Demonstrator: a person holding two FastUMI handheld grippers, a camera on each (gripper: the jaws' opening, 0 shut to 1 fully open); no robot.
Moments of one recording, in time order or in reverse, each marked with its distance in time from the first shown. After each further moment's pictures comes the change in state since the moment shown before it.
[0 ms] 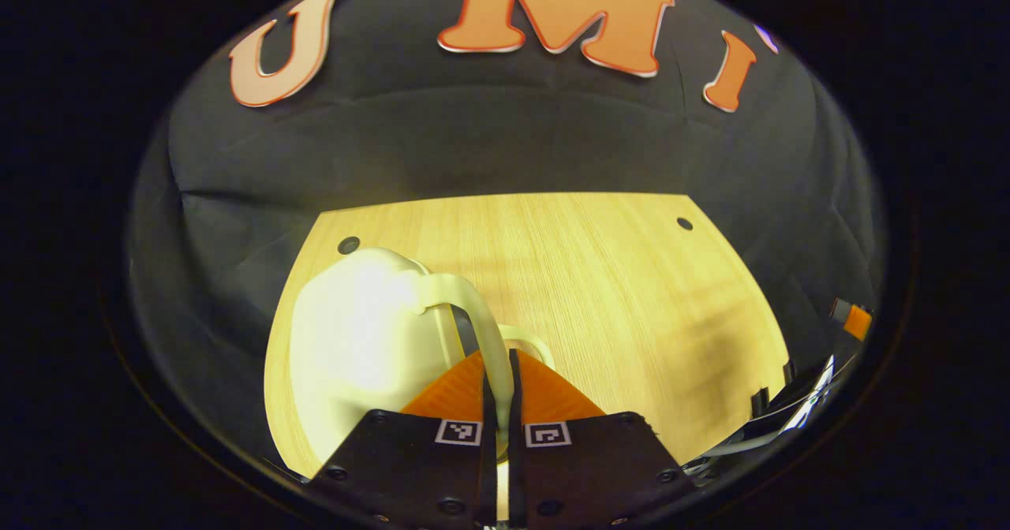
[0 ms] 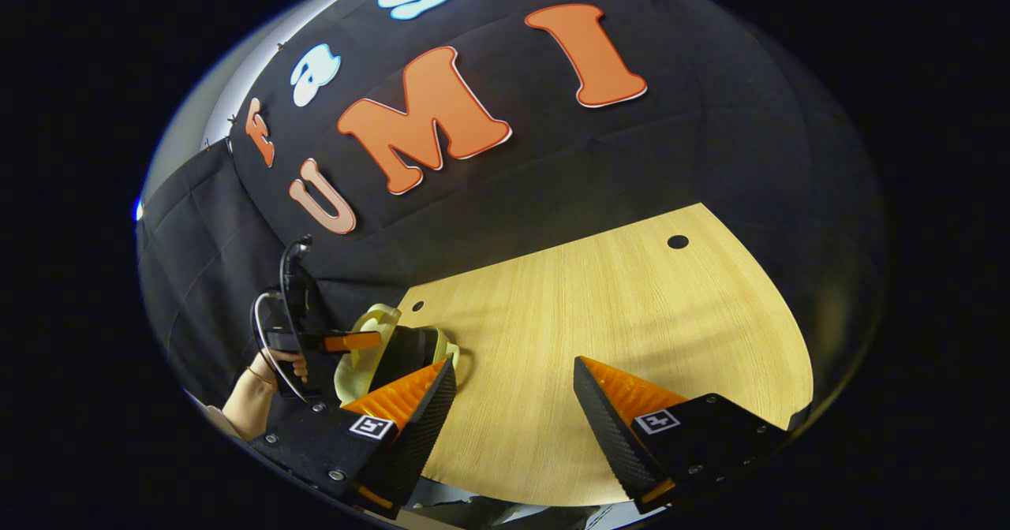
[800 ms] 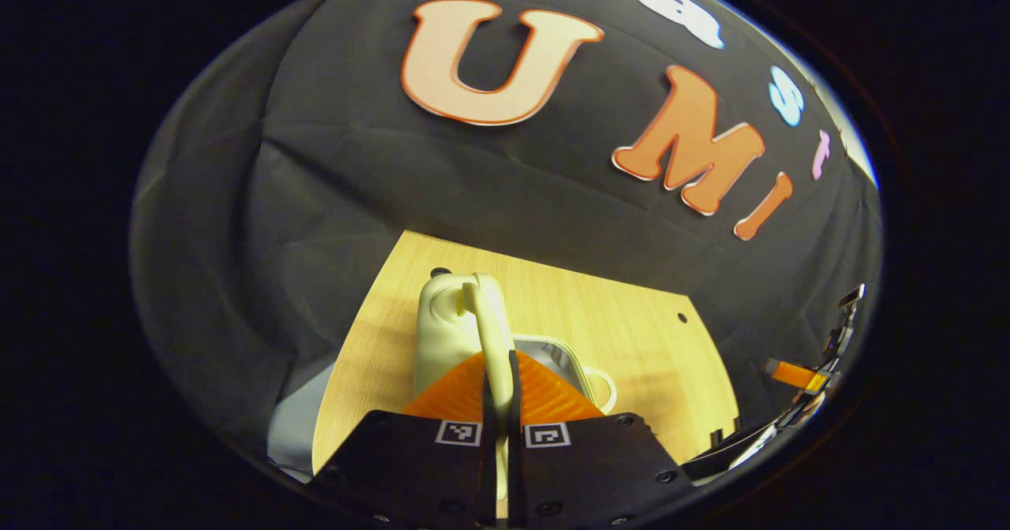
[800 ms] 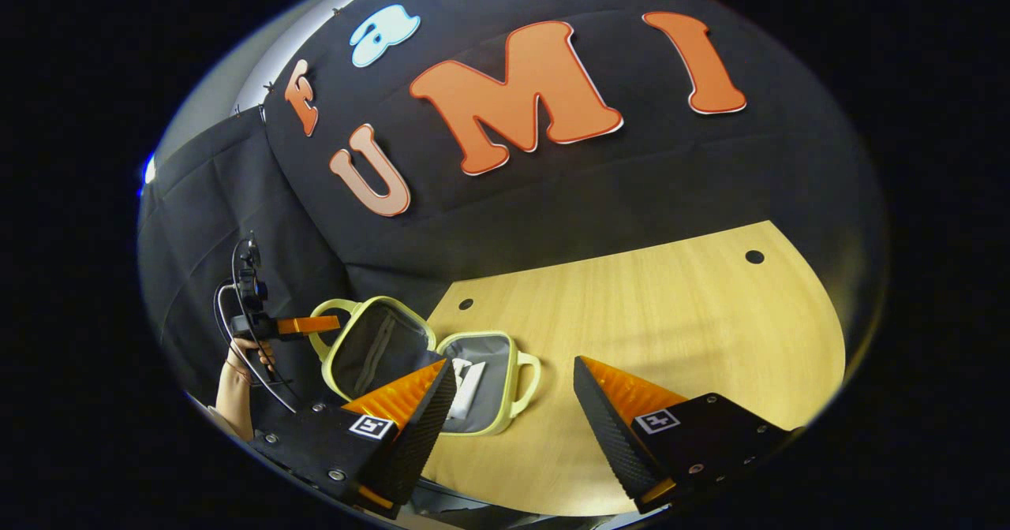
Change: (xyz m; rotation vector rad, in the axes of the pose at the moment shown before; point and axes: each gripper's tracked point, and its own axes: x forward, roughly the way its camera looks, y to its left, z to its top) left arm -0.148 0.234 0.017 -0.273 -0.233 -0.043; right arm 0.056 0.154 -0.005 -0.100 -0.004 0.083
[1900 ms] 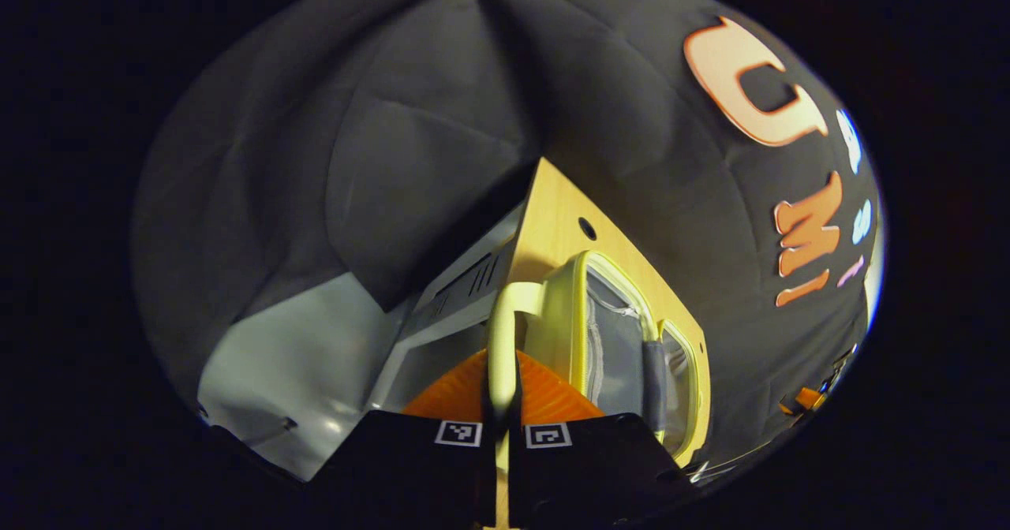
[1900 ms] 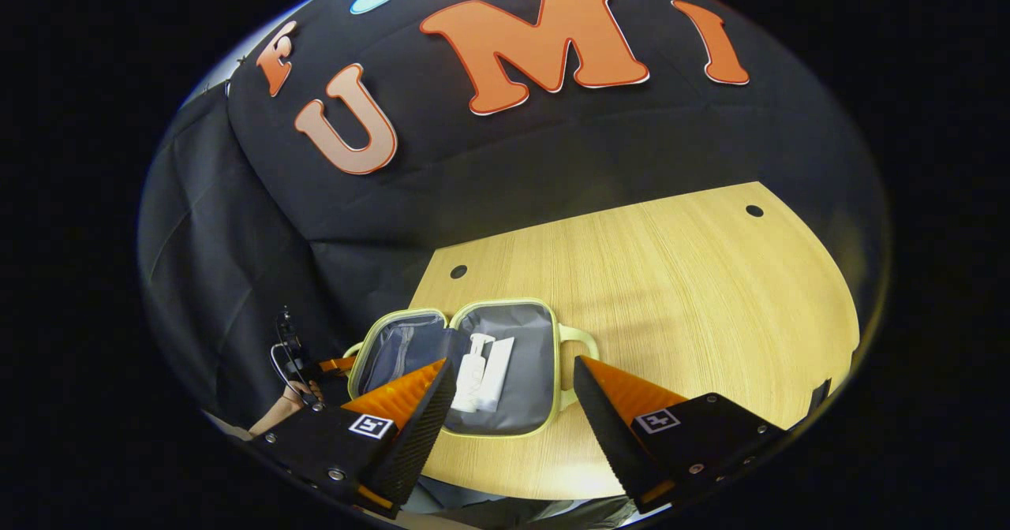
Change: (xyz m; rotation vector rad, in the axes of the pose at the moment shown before) left arm 0.115 0.315 -0.129 -0.423 0.072 -0.142; right arm 0.080 0.127 -0.070 0.055 0.117 -0.155
